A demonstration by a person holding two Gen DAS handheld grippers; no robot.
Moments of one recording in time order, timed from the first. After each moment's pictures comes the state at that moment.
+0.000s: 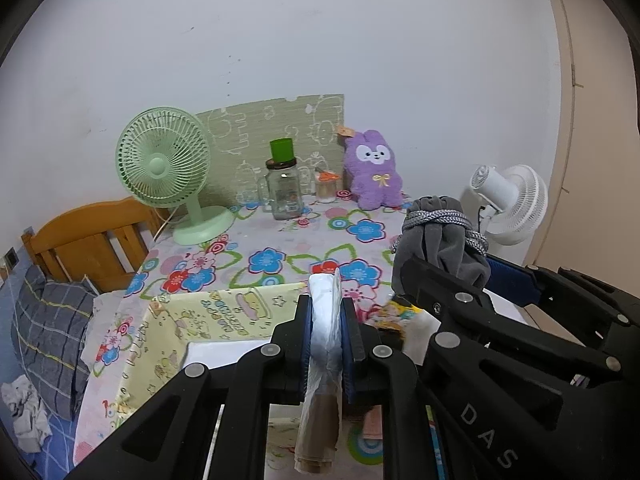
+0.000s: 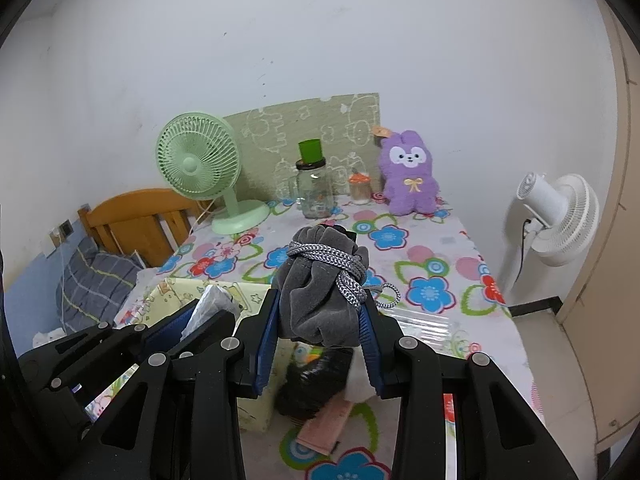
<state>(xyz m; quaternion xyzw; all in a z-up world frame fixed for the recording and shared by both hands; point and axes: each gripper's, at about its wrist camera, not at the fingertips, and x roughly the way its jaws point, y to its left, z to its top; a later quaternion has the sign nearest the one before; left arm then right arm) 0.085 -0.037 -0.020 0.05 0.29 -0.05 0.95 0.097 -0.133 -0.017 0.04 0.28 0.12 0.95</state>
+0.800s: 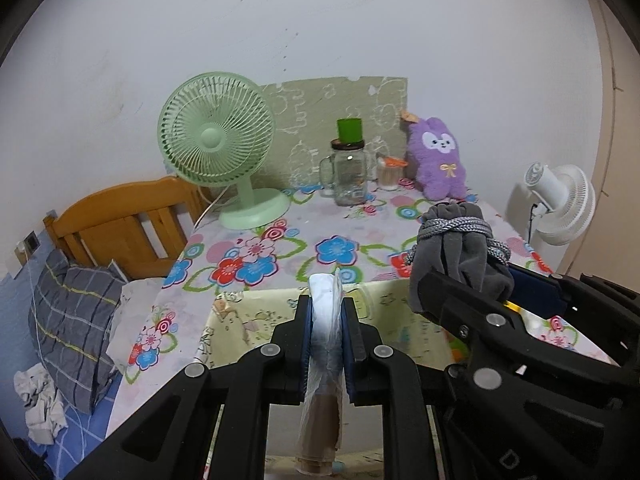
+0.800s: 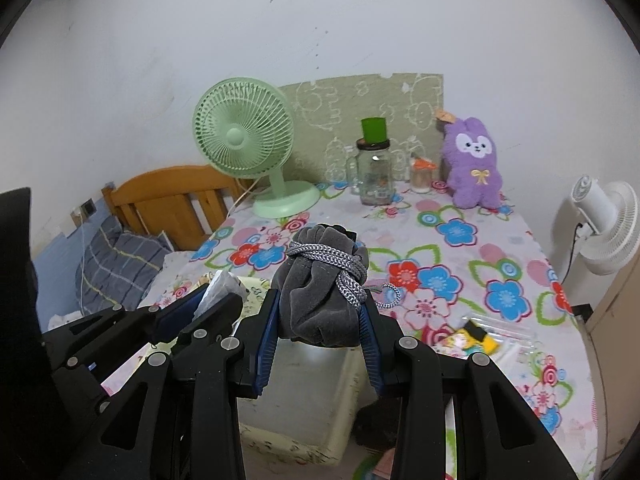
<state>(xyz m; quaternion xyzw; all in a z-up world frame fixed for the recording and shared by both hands) 0.126 0.042 -0.042 0.05 0.31 0.01 0.95 0.139 -0.051 -0.035 0.03 0.31 0.17 0.93</state>
